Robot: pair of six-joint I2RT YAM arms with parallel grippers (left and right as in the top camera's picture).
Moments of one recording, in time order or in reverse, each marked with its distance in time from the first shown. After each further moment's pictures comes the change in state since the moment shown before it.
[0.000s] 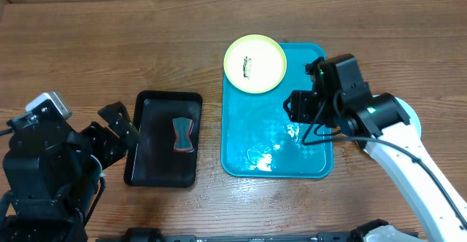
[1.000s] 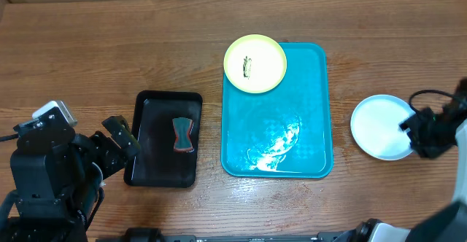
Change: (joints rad) left arm 0.000 0.000 0.000 -0.113 -0.036 0.042; right arm -0.839 0.049 -0.015 -0.294 0.055 0.050
